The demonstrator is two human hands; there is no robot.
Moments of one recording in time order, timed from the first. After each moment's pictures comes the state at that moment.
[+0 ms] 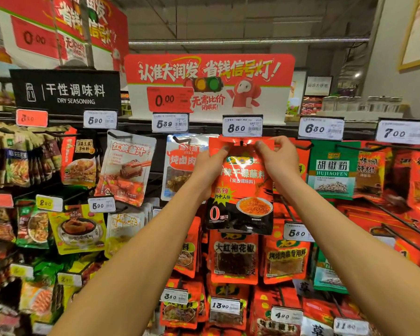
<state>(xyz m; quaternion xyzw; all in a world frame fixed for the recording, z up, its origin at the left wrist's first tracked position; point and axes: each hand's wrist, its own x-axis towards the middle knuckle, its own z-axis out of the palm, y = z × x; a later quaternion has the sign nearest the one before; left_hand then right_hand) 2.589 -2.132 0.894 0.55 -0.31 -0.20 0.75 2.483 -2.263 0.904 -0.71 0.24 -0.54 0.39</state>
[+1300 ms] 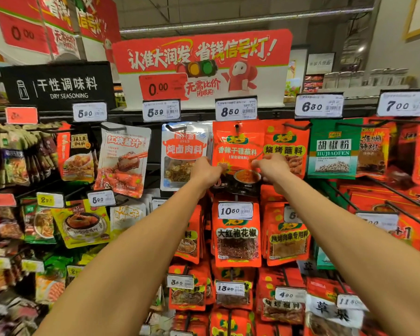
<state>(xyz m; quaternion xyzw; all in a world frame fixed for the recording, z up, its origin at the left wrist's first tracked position) 2.624 -2.158 0.846 0.77 -0.32 -0.07 0.55 2.504 -2.305 0.849 -0.73 0.39 -0.35 0.43</state>
